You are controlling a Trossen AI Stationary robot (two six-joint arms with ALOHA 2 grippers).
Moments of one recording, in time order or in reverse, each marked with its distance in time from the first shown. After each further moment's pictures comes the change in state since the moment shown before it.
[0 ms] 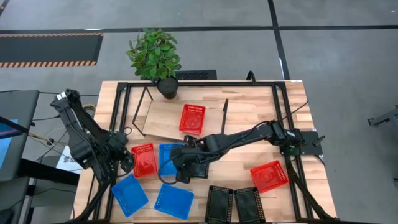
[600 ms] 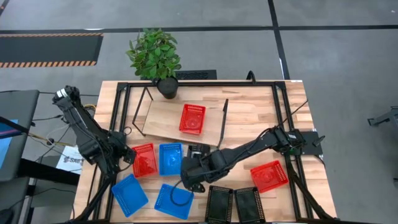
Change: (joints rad) left arm 0.014 -0.129 -0.304 0.199 0.103 -0.324; right arm 0.120 0.002 0.000 -0.230 0.178 0.106
